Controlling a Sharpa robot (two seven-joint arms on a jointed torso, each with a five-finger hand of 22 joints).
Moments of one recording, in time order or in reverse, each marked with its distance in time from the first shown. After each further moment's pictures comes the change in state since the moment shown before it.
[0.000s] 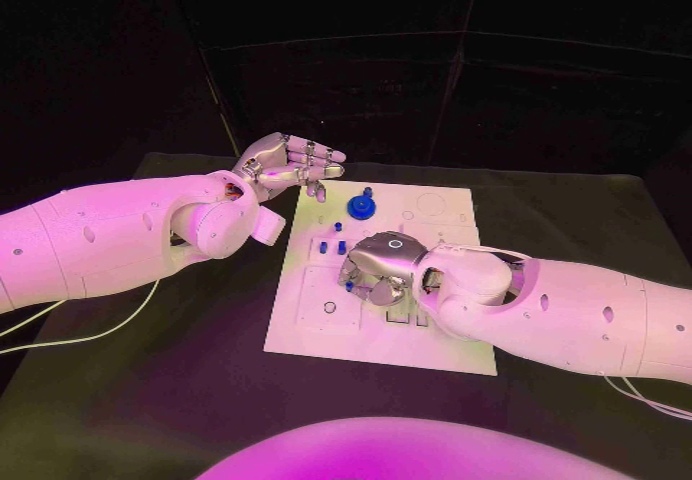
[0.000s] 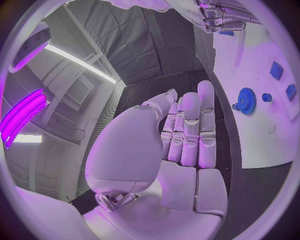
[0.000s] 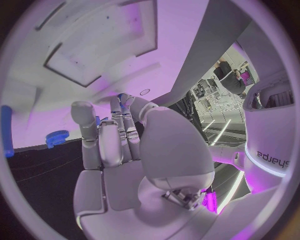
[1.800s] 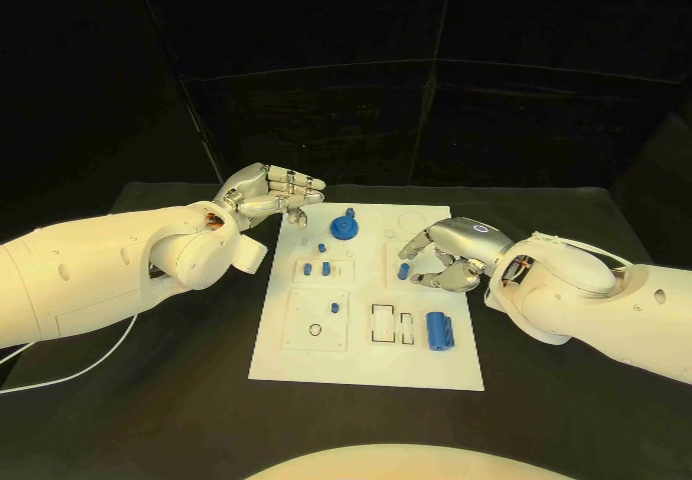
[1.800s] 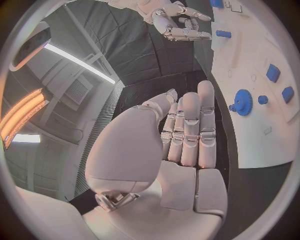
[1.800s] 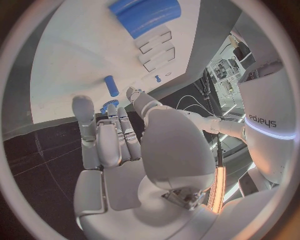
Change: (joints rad) left arm 0.000 0.002 -0.009 -0.010 0.000 0.015 -0.007; left_hand 0.000 0.000 0.000 0.000 0.000 0.000 0.000 0.000 0.000 0.000 0.000 0.000 0.000 0.000 0.000 0.000 -0.001 0.000 0.000 0.000 0.000 -0.001; right arm 0.082 -0.351 0.006 0.145 0.158 -0.112 0.015; right_hand -0.016 -0.030 -0.142 0.007 0.017 -0.126 -0.013 -0.014 0.001 -0.134 0.017 0.021 -0.069 -0.002 0.009 -0.019 -0.038 0.000 -0.023 0.012 -0.051 -0.076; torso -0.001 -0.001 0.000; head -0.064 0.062
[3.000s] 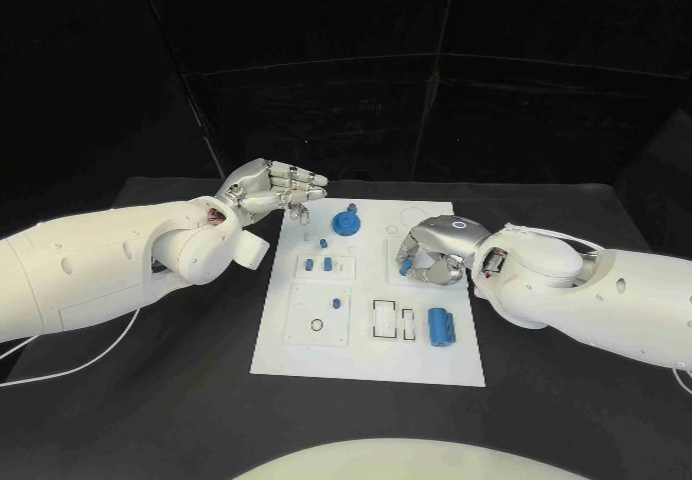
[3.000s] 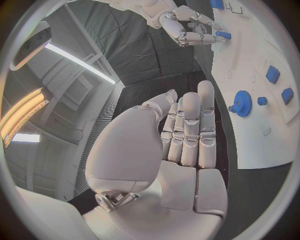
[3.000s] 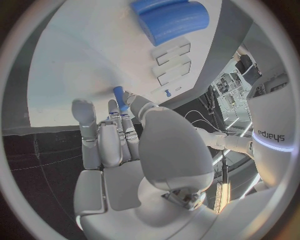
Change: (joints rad) left arm 0.000 0.001 -0.001 -0.001 0.000 0.009 -0.001; left_hand -0.005 0.005 0.000 0.000 0.000 0.000 0.000 0.000 0.000 0.000 0.000 0.000 0.000 0.000 0.000 0.000 -0.001 0.000 0.000 0.000 0.000 0.000; right arm 0.000 0.101 -0.001 -0.094 -0.093 0.106 -0.063; right_hand 0.045 0.045 0.052 0.006 -0.013 0.085 0.012 0.012 0.009 0.128 -0.019 0.043 -0.001 0.000 0.000 0.026 0.040 0.000 0.022 -0.014 0.024 0.046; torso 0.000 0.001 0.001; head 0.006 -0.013
